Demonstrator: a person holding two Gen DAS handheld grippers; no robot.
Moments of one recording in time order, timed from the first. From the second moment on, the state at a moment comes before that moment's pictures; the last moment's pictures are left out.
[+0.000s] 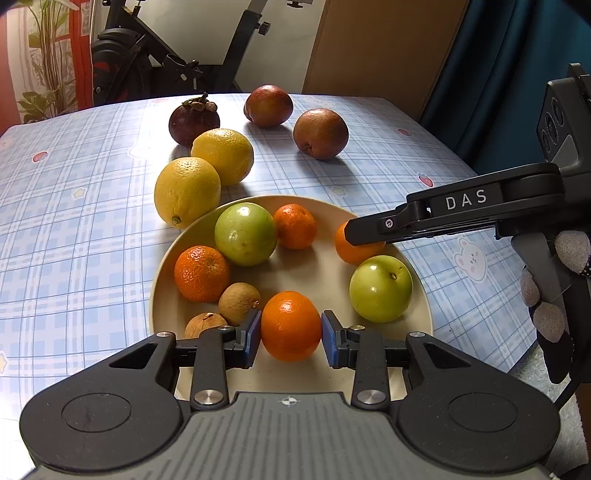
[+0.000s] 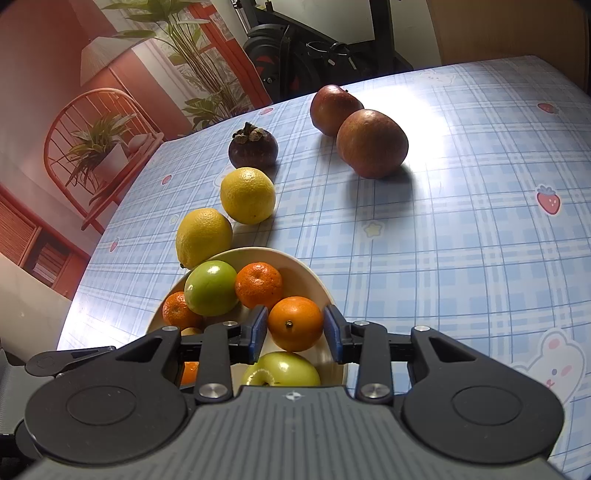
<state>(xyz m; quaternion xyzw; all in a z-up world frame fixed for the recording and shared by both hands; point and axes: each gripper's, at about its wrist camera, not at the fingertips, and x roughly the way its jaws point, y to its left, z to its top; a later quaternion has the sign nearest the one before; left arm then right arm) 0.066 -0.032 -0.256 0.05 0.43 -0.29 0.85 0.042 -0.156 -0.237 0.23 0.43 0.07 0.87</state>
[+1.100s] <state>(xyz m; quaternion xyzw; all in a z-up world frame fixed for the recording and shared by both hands) 0.075 -0.012 -0.205 0.04 0.35 -0.22 0.91 0.030 -0.169 -0.204 0.18 0.36 0.04 0.91</state>
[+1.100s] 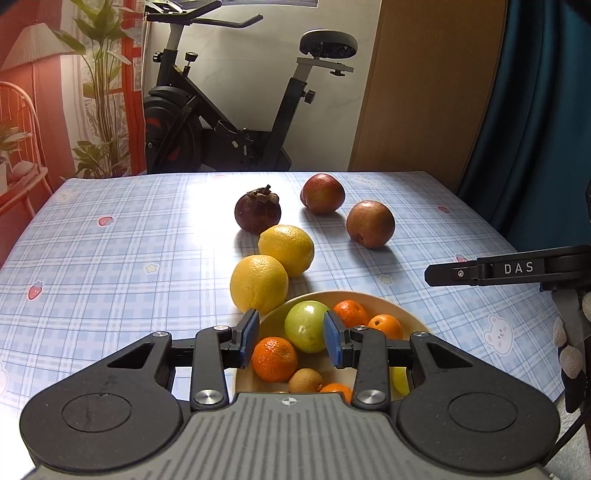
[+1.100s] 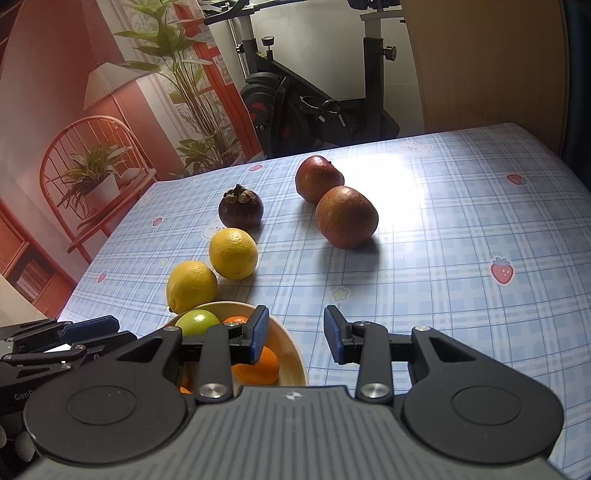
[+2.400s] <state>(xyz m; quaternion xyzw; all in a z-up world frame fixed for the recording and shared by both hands) 0.134 0.000 -0.207 0.03 0.36 -0.19 0.91 0.072 -0.169 -0.209 0.12 0.35 0.08 0.92</state>
